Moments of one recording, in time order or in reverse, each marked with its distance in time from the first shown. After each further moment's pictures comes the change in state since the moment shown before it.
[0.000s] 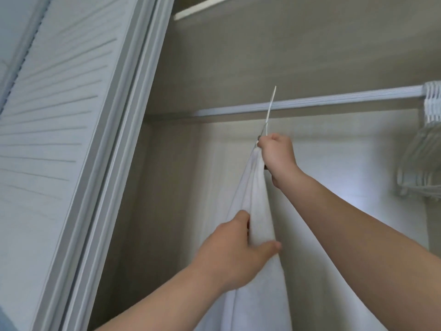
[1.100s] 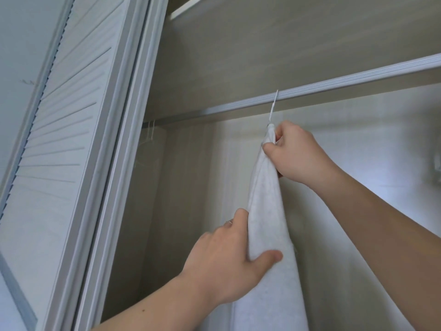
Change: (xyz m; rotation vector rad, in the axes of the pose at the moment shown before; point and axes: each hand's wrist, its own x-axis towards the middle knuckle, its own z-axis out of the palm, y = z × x) left_hand -0.011 -0.006 0.004 0.435 0.057 0.037; right_hand -0.031 -0.011 -0.040 -0.548 -0.170 -0.291
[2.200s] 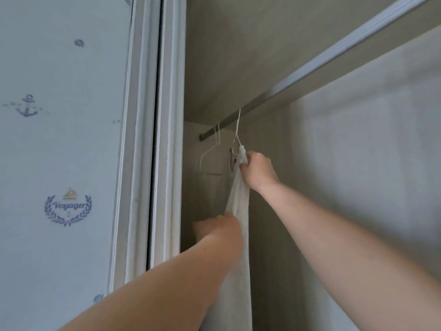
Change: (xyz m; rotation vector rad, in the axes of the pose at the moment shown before) left_hand 0.113 -0.174 -0.016 0.867 -0.229 -0.649; right_hand 0.124 -0.019 0.315 0.501 -0.195 0.040
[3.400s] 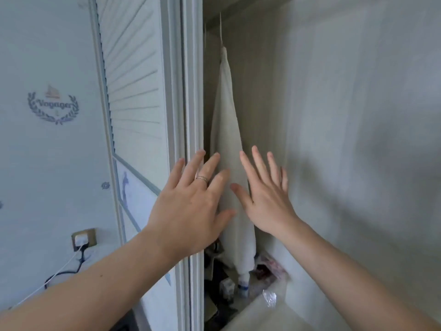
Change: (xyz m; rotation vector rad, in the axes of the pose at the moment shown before) left_hand -0.231 -0.097 0.056 -0.050 0.283 0.474; right_hand -0.347 0.003 -0.028 -0.489 -0.288 -0.067
